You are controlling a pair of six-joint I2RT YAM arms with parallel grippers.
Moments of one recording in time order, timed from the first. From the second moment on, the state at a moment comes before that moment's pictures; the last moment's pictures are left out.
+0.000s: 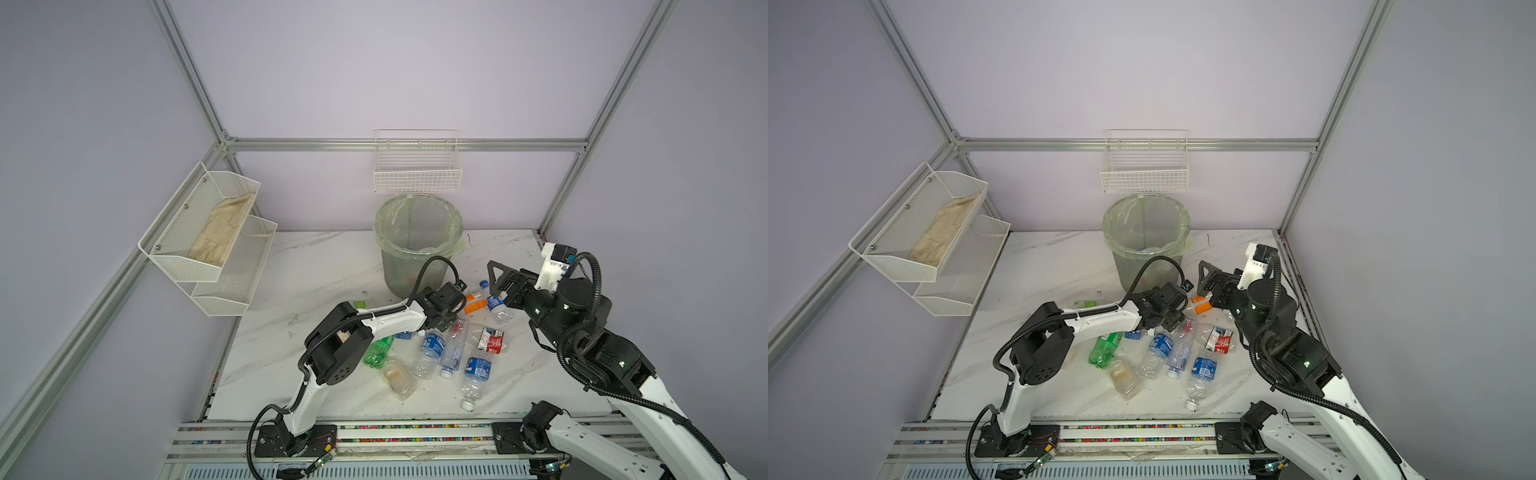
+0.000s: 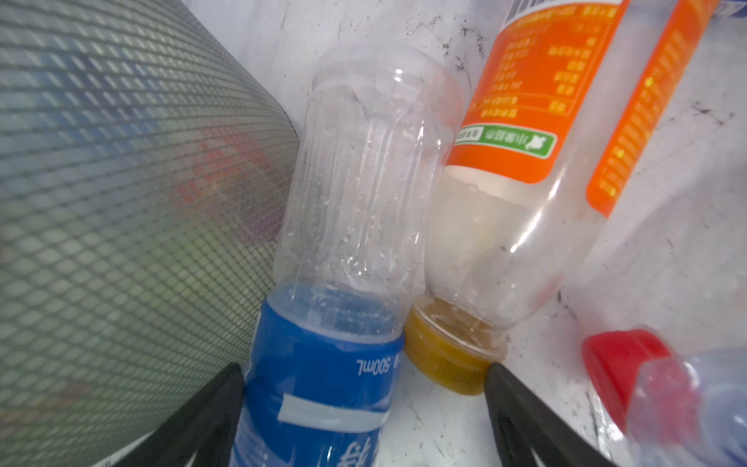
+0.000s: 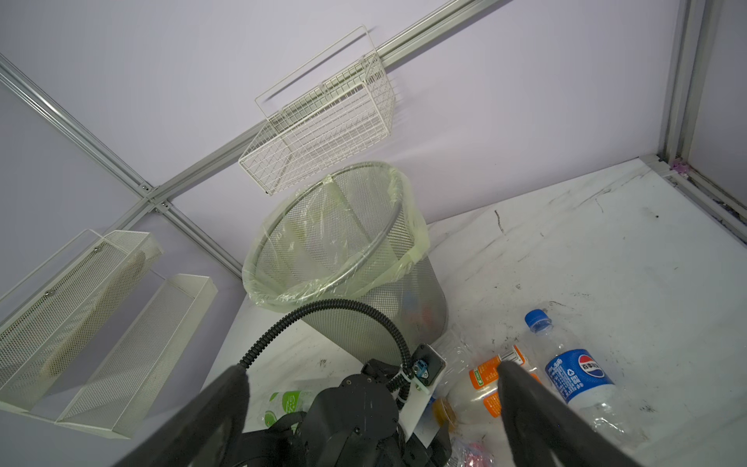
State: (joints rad) left arm -0.93 2.12 1.58 -0.40 -0.41 0.06; right arm 0.63 0.78 1.12 -0.54 0.36 0.59
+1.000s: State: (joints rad) left arm -0.87 2.13 1.60 -0.52 -0.31 -0.03; right arm 0.63 0.75 1.12 -0.56 0.37 0.58
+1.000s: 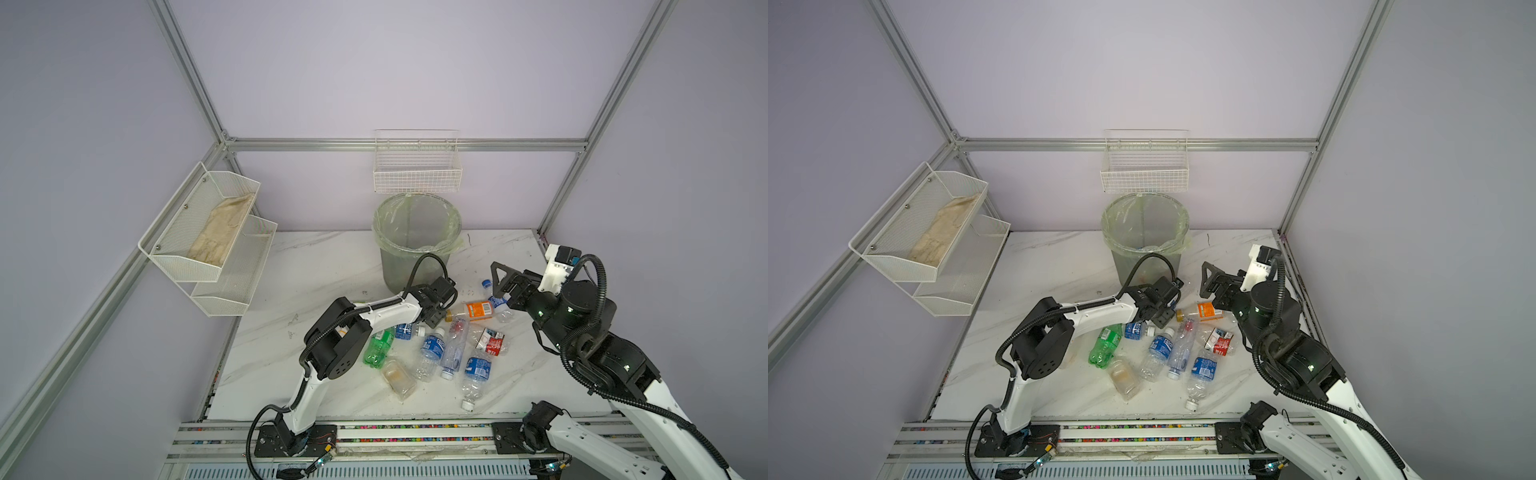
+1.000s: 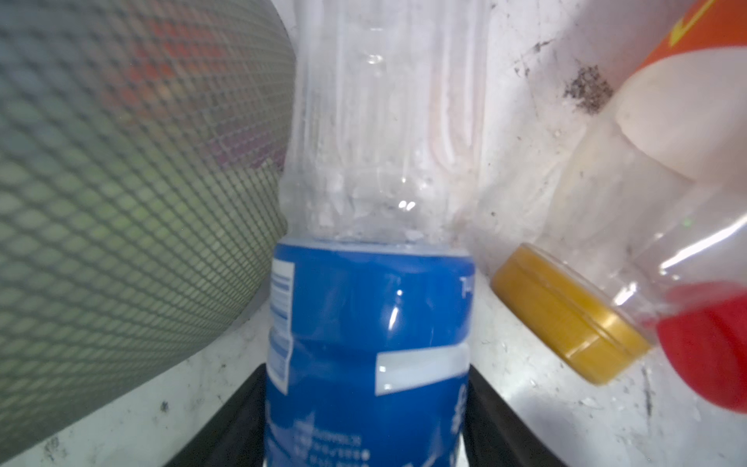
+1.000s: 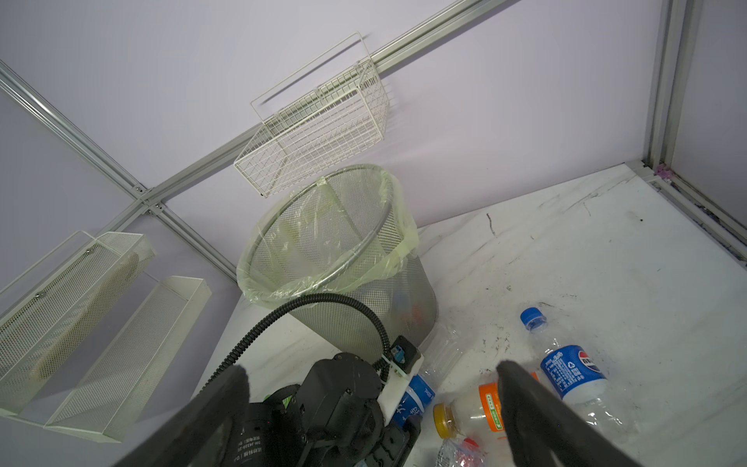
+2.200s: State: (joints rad) left arm -1.02 1.86 1.59 -0.56 -0.43 -0.02; right arm 0.63 0.69 1.15 -0.62 0.42 0.61
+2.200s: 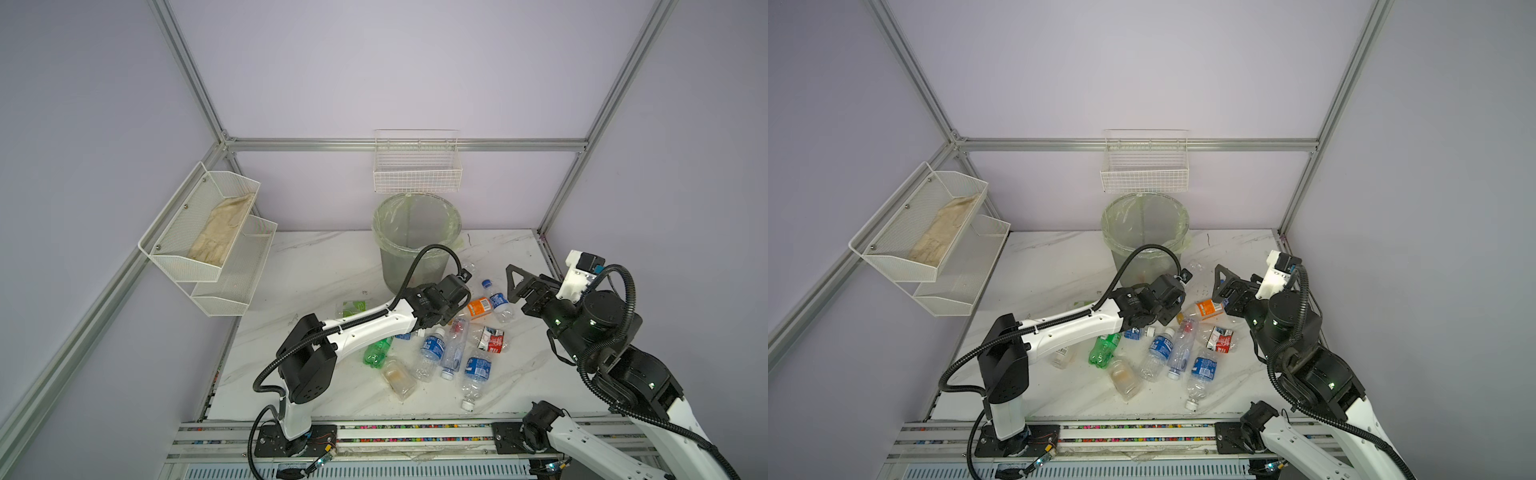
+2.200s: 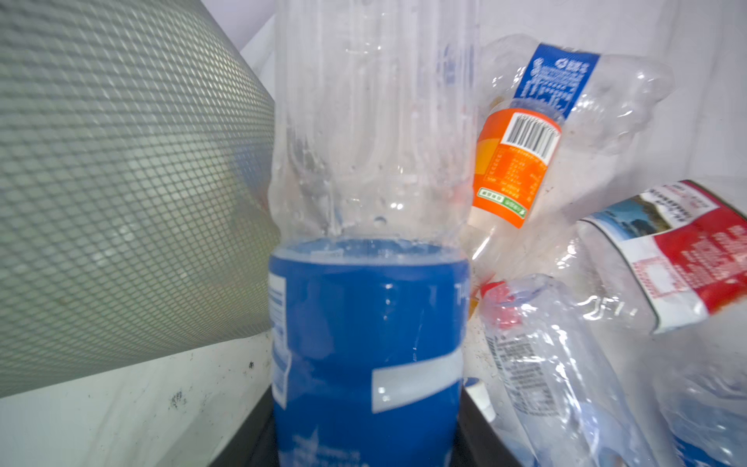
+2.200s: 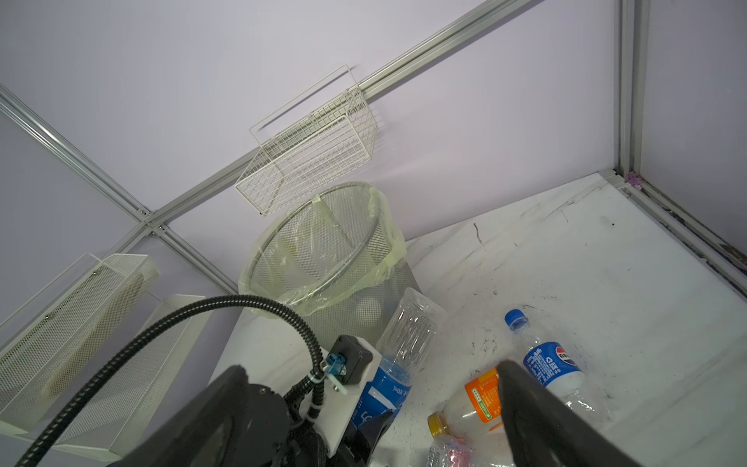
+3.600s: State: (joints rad) left arm -1.11 0.78 1.23 -0.09 -0.66 0.09; right arm 0.63 0.71 1.16 -0.64 0.45 0.64
